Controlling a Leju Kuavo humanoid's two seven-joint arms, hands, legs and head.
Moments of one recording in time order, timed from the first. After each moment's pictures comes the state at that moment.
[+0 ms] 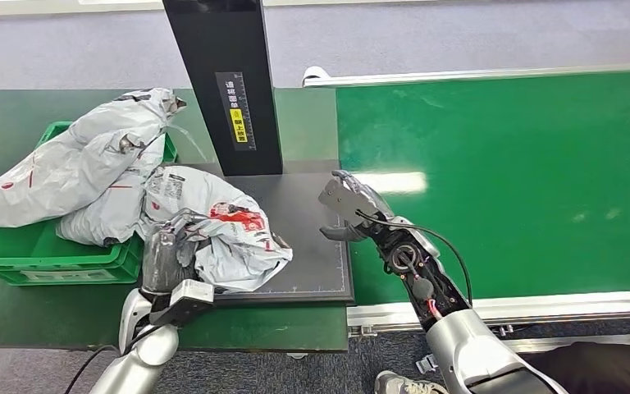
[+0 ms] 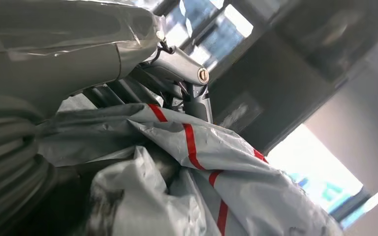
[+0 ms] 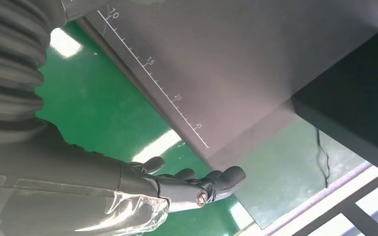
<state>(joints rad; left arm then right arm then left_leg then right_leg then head) -0.21 -0.01 -0.29 -1.35 -0.52 0.51 -0.64 -0.71 0.13 0.36 -0.67 0.59 0.05 -0.15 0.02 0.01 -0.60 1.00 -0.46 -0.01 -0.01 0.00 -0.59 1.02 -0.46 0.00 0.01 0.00</state>
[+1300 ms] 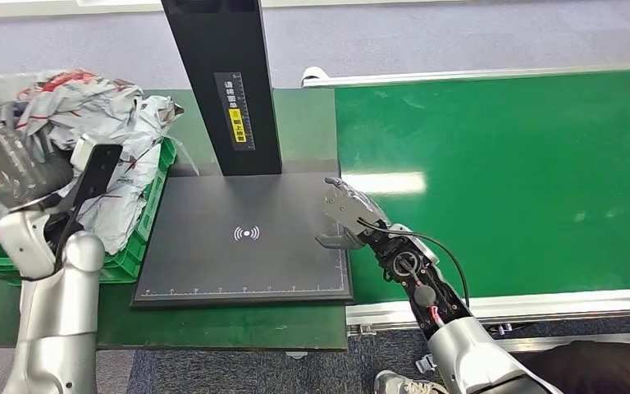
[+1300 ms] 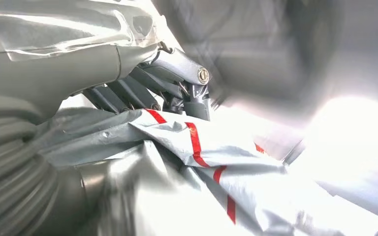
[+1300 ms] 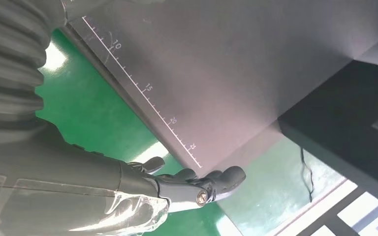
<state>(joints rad) -0.56 0.01 0.15 -1.33 -1.25 0.59 -0.06 -0.67 0.12 0.39 -0.70 0.51 0.08 -0.18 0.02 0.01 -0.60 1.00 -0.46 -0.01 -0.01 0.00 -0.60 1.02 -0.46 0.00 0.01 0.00</state>
